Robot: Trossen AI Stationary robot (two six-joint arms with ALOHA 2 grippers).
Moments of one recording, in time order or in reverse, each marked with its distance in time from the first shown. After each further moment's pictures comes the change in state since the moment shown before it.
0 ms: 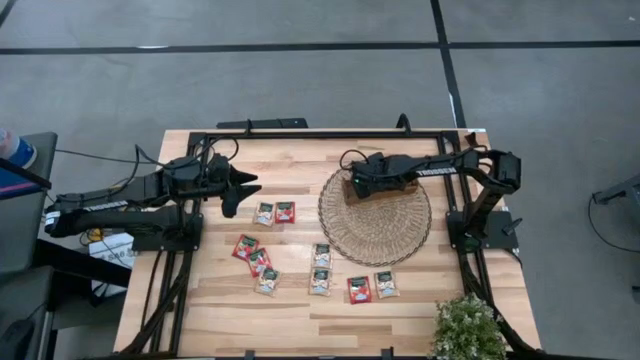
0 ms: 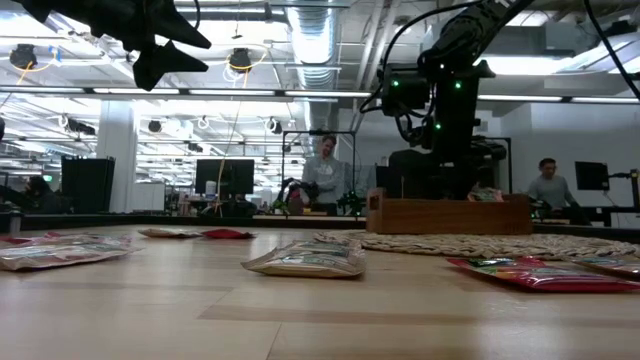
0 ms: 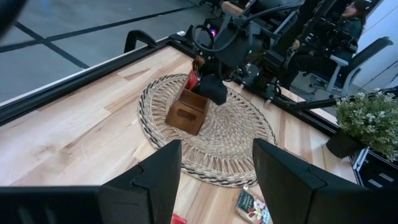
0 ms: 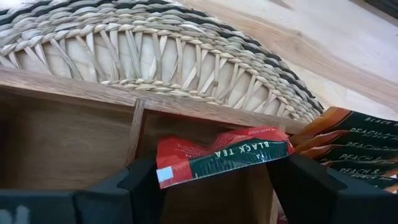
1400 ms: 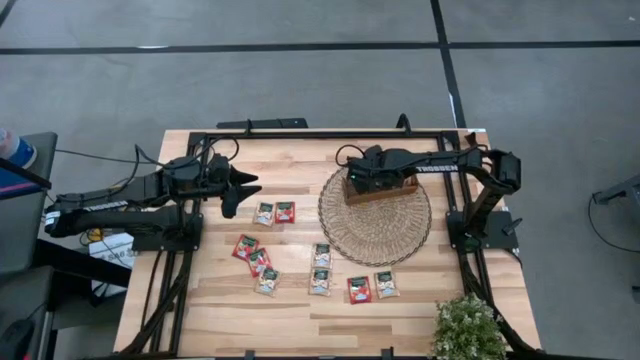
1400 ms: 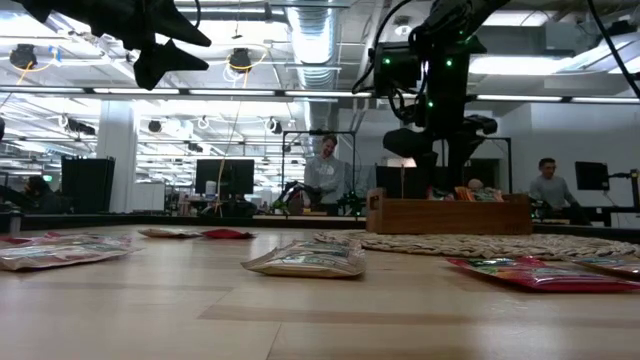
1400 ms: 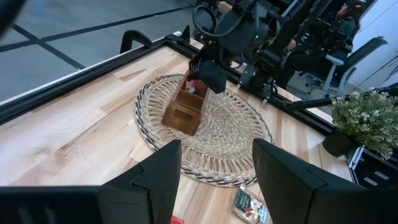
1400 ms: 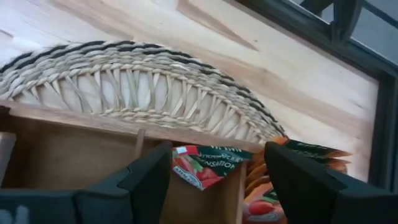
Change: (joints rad) left arm 0.000 0.000 0.000 0.006 0.014 0.002; right arm 0.020 0.000 0.142 -0.174 0.094 -0.001
